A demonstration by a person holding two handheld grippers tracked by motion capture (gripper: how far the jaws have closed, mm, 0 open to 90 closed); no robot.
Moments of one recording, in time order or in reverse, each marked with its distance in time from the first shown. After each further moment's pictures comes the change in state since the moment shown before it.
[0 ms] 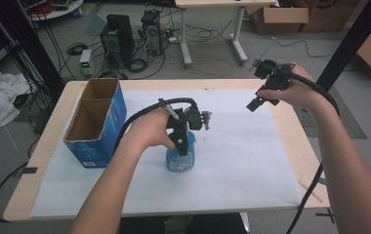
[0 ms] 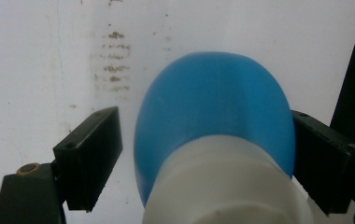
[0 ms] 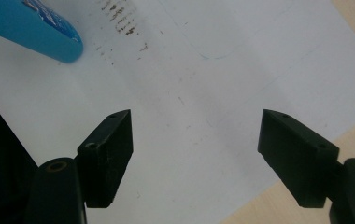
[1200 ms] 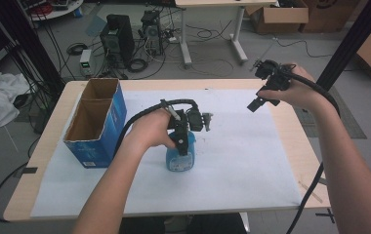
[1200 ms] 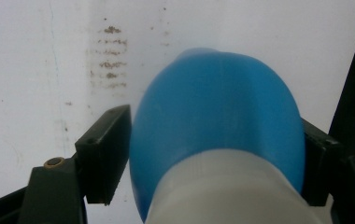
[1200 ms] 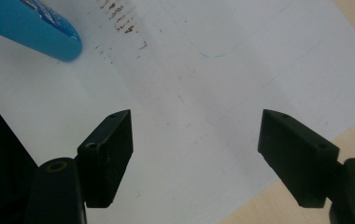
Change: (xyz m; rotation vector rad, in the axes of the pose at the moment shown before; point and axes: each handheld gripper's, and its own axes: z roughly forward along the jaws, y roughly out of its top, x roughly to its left) left arm 0.001 0.003 0.005 0.028 -0.007 0.005; right arm -0.001 -0.002 0.001 0.002 0.002 0.007
